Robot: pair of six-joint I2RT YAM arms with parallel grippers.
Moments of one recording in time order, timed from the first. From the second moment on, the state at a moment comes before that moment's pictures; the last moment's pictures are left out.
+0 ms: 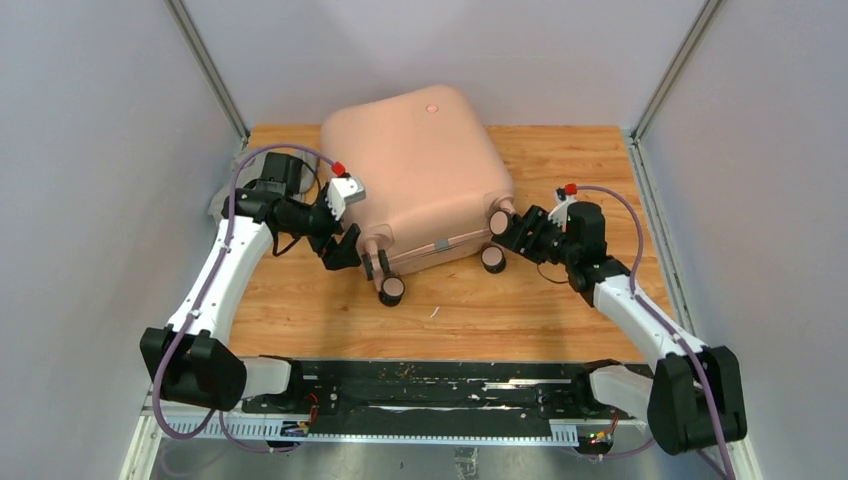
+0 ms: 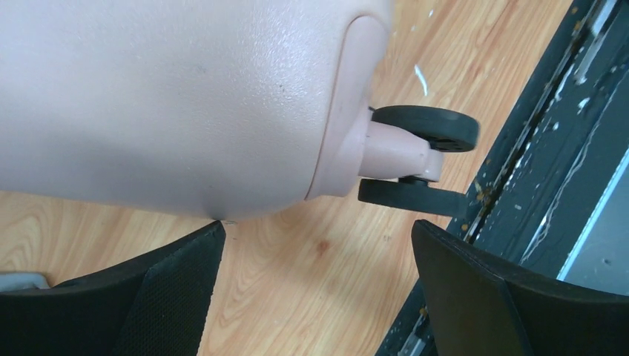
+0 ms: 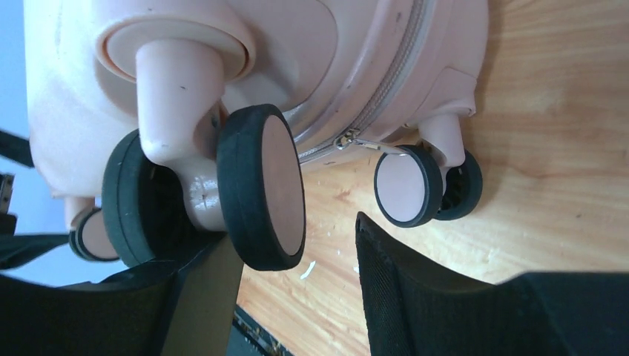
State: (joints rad) left arm -0.15 1.28 1.23 -1.03 0.68 0.70; right arm 0.24 1.07 0.59 0.04 -0.46 0.72
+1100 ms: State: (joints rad) left arm 0.03 1.14 1.22 -0.96 0.76 0.55; right arm 0.20 1.03 0.35 0.32 -0.31 0.33
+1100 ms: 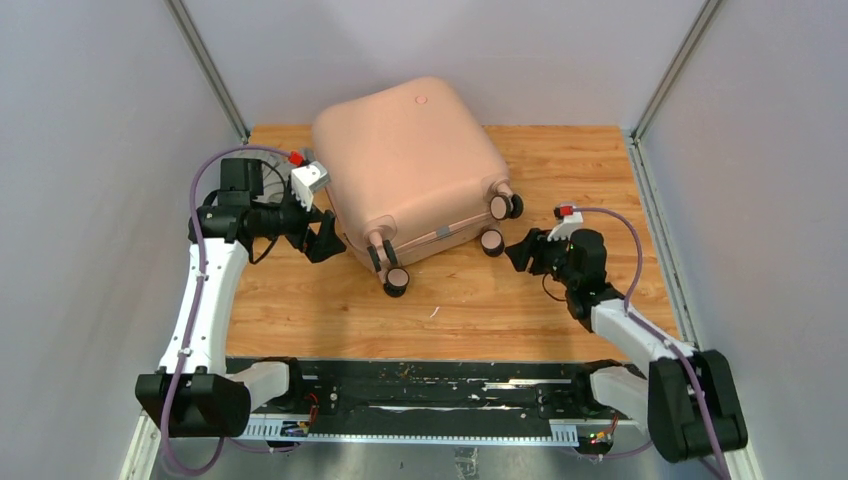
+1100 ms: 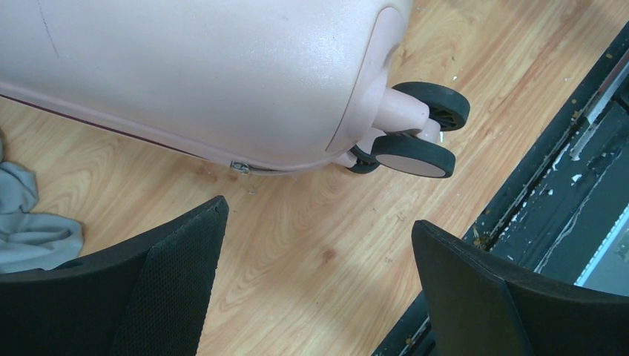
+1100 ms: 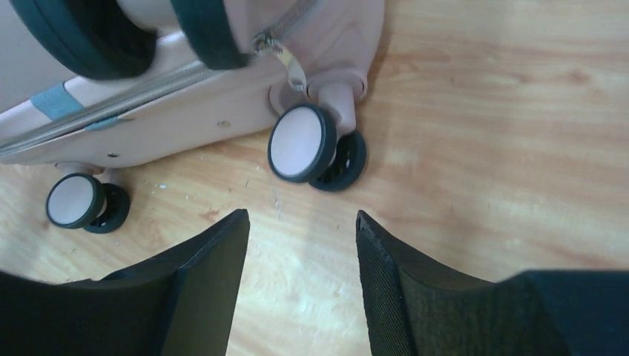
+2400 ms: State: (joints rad) left arm 0.03 1.22 1.18 -1.00 0.72 0.62; right arm 0.20 1.73 0.45 1.31 -0.52 0.33
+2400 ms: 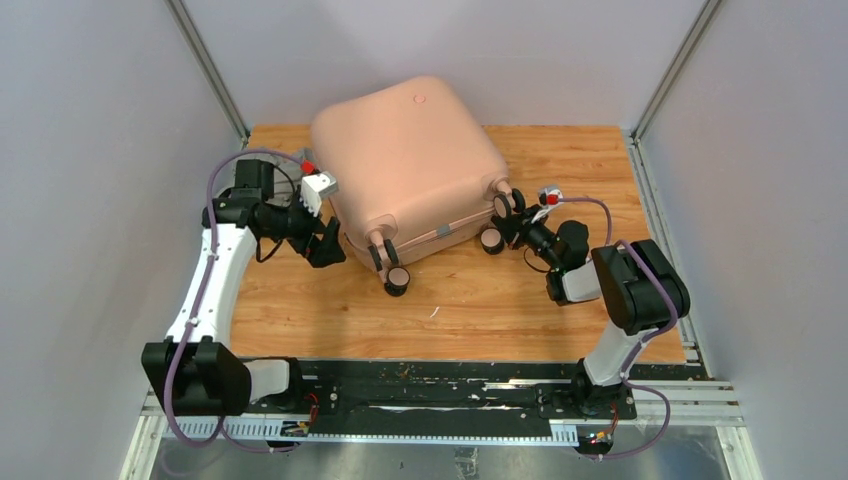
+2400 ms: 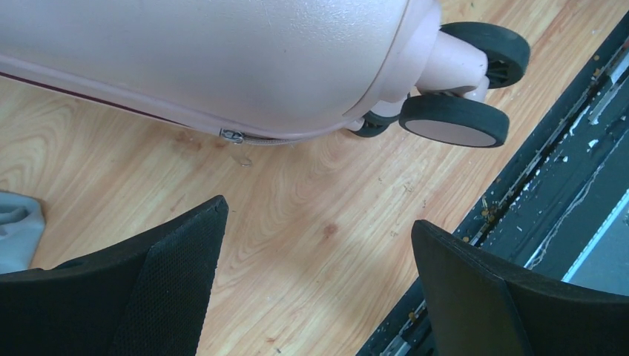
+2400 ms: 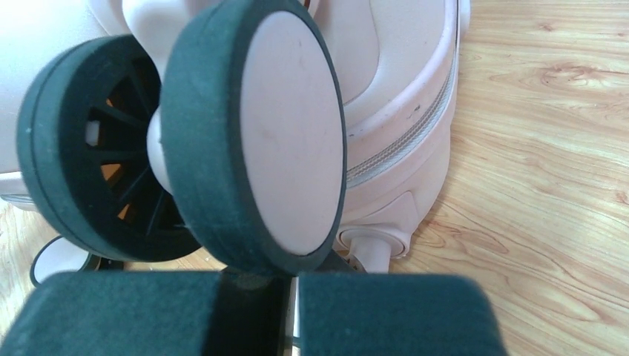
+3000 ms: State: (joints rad) left arm -0.09 1.36 1.18 -0.88 0.69 0.58; right arm 0.31 1.63 0.40 1.24 -0.36 0.30
